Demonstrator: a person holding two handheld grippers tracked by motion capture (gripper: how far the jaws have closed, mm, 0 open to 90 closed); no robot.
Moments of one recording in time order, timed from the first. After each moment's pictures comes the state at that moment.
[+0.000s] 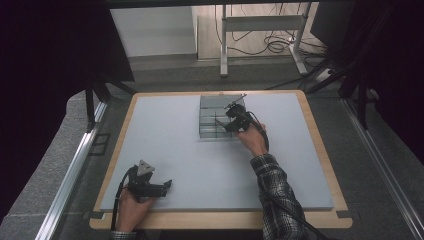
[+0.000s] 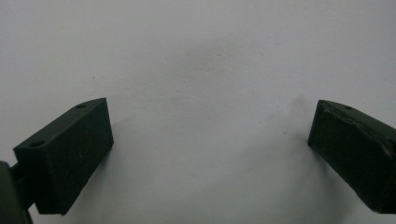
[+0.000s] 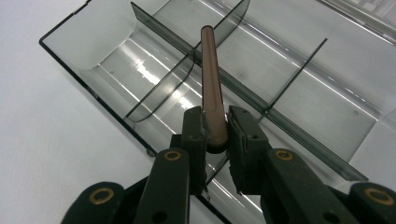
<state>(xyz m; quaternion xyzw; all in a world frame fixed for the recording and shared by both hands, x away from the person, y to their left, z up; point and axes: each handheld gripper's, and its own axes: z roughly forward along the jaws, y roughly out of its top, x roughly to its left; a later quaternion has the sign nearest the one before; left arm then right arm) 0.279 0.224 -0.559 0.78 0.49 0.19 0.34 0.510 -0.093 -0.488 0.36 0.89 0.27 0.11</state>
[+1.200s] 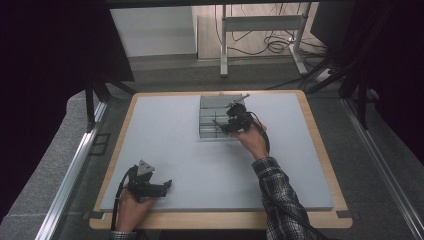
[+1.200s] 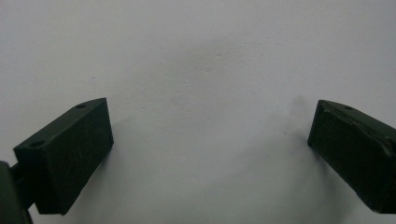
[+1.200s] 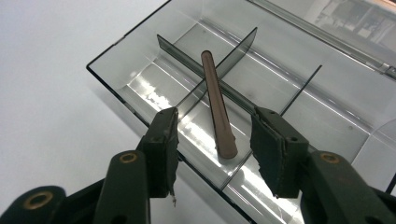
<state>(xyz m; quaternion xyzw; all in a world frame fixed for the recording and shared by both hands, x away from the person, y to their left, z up) 0.279 0.224 -0.559 0.78 0.49 0.19 0.34 0.495 -0.095 -0.474 0.35 0.87 0.31 0.12</state>
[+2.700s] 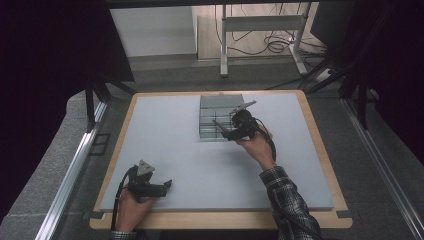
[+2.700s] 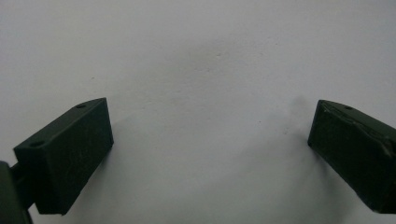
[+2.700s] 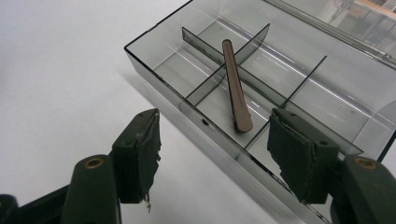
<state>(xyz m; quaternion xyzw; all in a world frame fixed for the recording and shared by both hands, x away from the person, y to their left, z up) 0.279 0.223 -0.559 0.78 0.49 0.19 0.35 0.465 -0.110 -0.468 0.33 0.87 0.34 0.13</state>
